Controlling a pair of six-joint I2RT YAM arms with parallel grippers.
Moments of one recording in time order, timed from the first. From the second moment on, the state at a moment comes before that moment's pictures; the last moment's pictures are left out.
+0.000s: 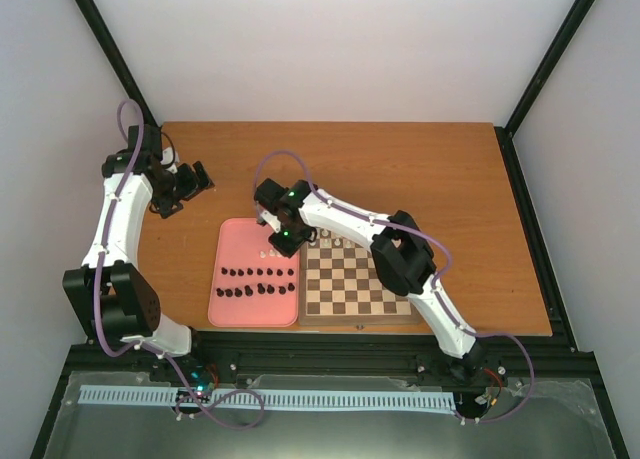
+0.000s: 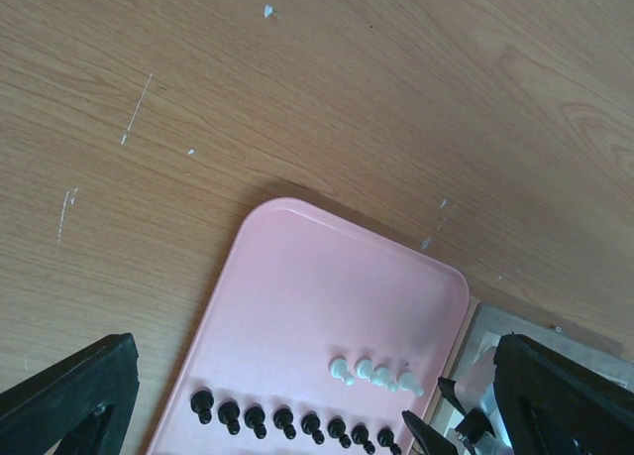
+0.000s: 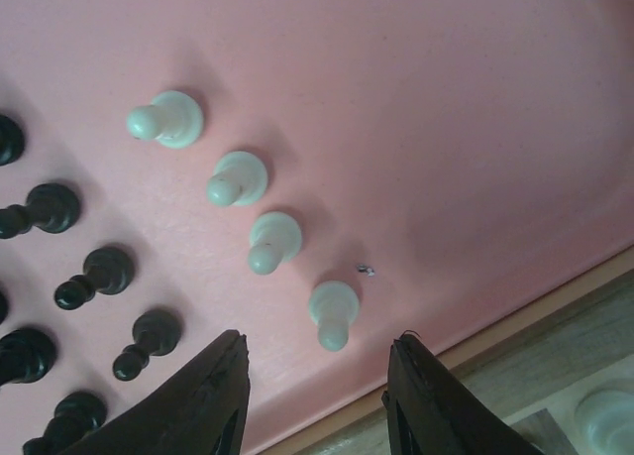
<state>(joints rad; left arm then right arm) 0.15 1.50 1.43 -1.07 0.26 -0.45 0.93 2.33 2.04 -1.09 -0.09 0.01</state>
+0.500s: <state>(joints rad) 0.15 1.50 1.43 -1.07 0.27 -0.45 0.92 2.38 2.11 -1.10 -0.09 0.00</state>
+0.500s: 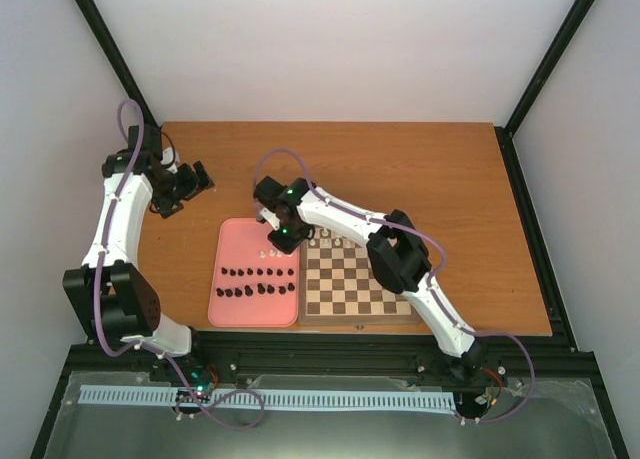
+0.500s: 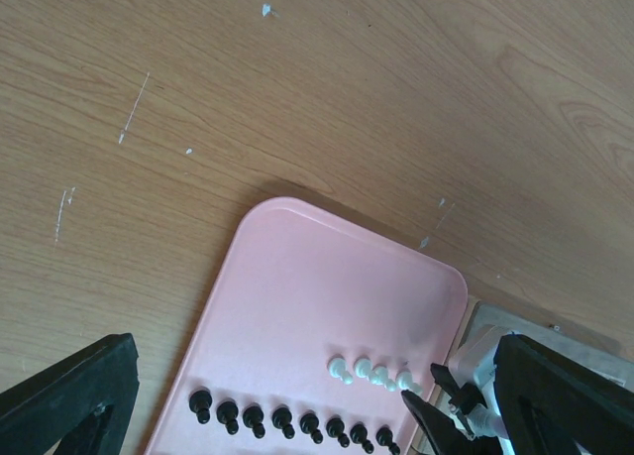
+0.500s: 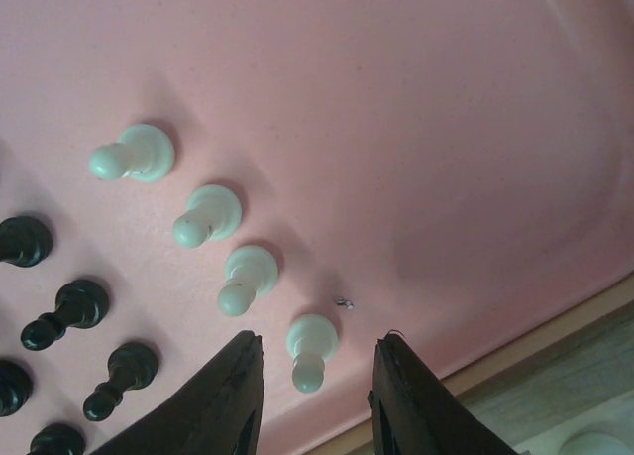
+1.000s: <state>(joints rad) 0.15 1.51 1.43 -1.07 0.27 -0.45 0.92 2.41 2.11 -1.12 -0.10 -0.01</state>
